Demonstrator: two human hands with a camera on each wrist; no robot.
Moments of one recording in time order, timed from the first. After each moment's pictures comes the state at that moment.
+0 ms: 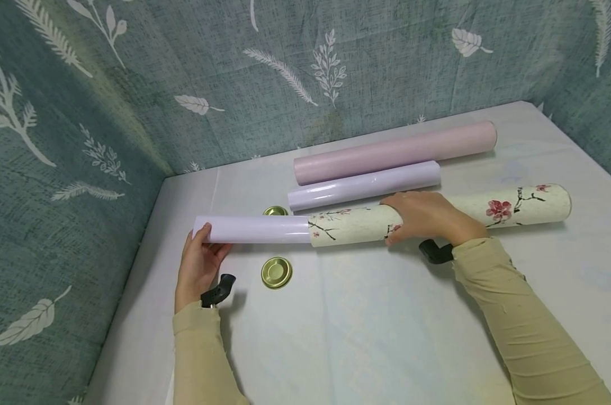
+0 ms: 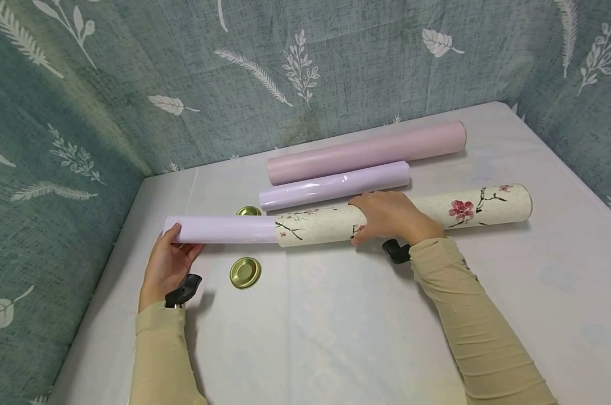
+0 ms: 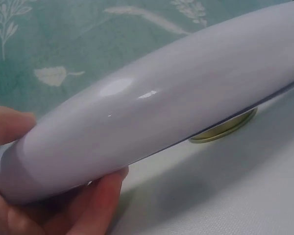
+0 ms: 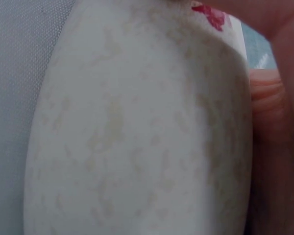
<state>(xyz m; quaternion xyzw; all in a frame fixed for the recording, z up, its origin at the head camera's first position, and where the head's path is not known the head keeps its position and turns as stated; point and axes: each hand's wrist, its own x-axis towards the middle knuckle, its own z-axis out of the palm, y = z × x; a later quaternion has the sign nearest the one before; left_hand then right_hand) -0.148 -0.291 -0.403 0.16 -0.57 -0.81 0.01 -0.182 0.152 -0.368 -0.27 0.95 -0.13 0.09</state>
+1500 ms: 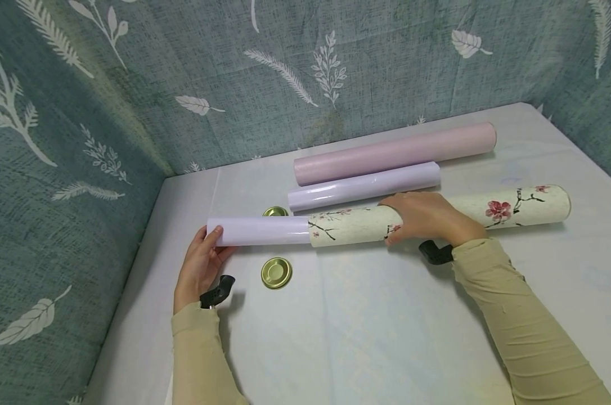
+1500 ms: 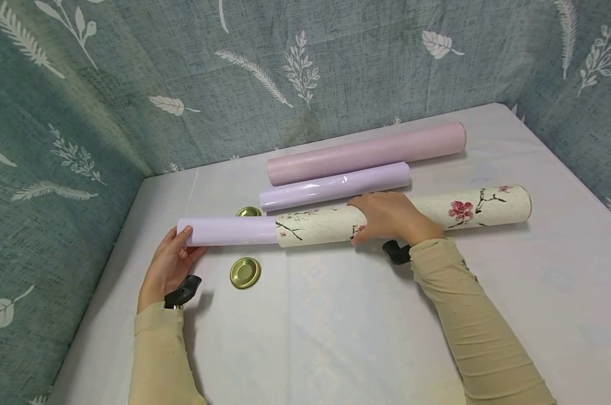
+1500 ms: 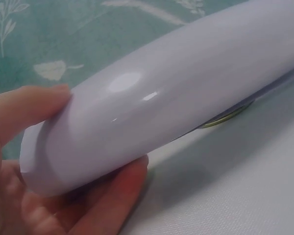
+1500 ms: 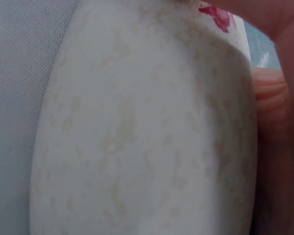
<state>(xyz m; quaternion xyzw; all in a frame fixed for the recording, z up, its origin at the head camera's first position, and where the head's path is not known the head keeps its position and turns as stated) -0.153 -0.292 -0.409 0.14 -0.64 -0.75 -0.03 -0.182 0.153 -0.368 -0.27 0.95 -0.12 0.09</state>
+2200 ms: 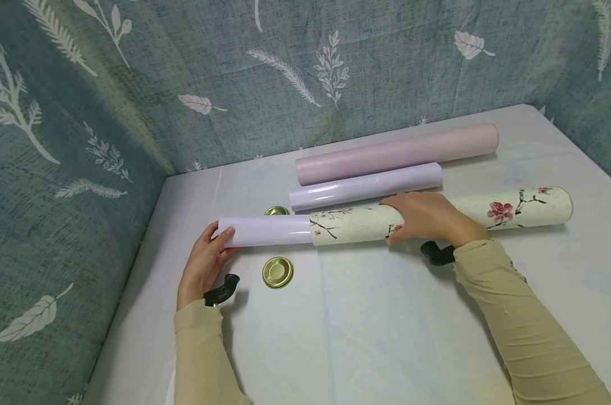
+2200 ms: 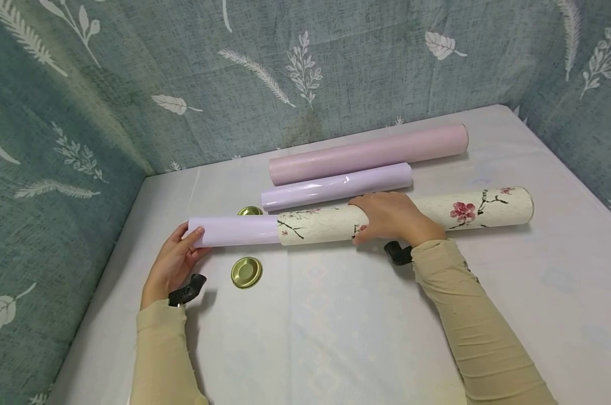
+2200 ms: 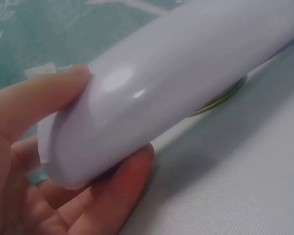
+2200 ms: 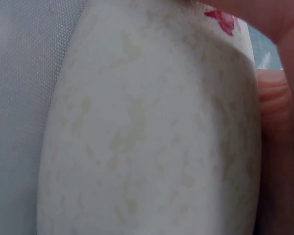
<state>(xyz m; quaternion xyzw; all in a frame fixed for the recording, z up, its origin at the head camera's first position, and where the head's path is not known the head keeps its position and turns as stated) -0.154 -0.286 -0.406 0.15 -0.69 -0.70 -0.06 -0.182 0.152 -0.366 -0.27 0.95 -0.12 0.09</state>
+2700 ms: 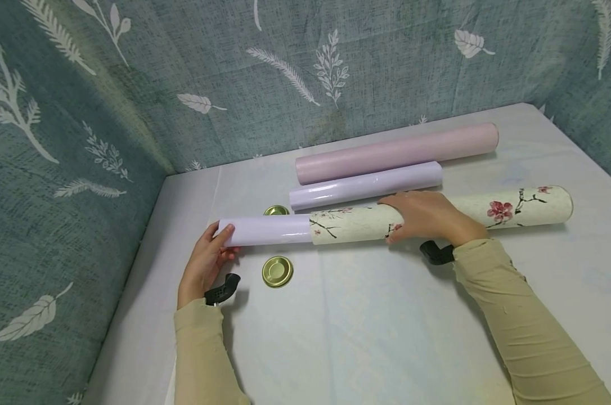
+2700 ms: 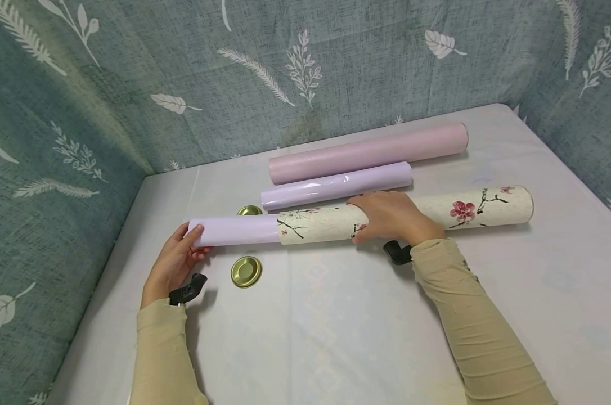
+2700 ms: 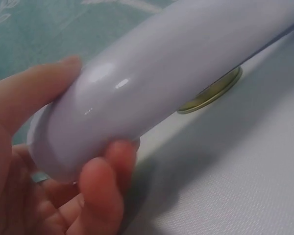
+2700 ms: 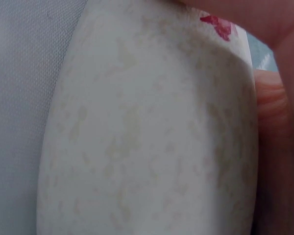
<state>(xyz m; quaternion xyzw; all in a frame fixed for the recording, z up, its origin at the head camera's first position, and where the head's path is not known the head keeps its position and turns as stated) -0.152 -0.284 -0.402 0.15 -0.72 -0.67 -0.08 -0.181 0.151 -0.366 -0.27 0.95 -0.11 0.09</state>
